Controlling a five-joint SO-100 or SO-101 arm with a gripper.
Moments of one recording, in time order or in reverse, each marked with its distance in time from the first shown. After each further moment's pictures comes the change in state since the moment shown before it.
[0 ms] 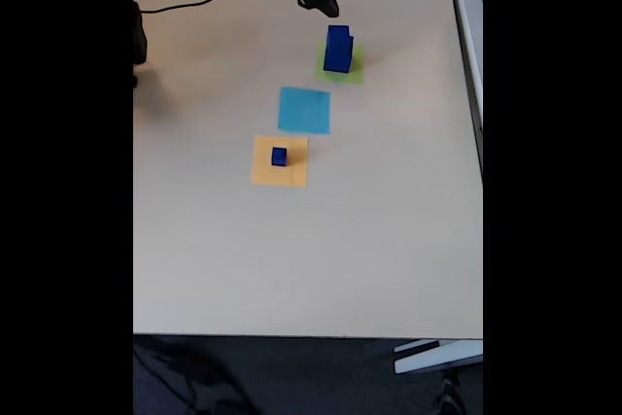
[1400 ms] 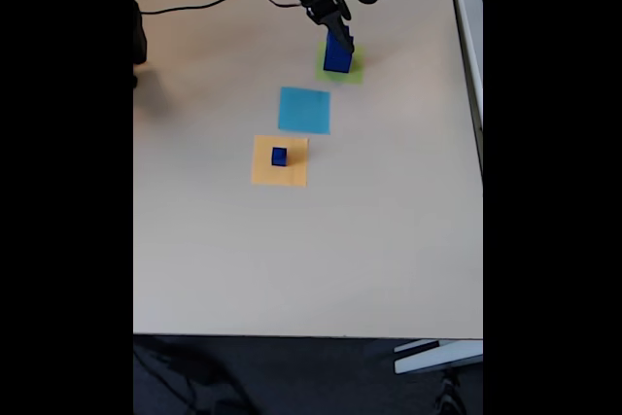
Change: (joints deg) arm -1.1 -6.2 2.1 -14.3 5.3
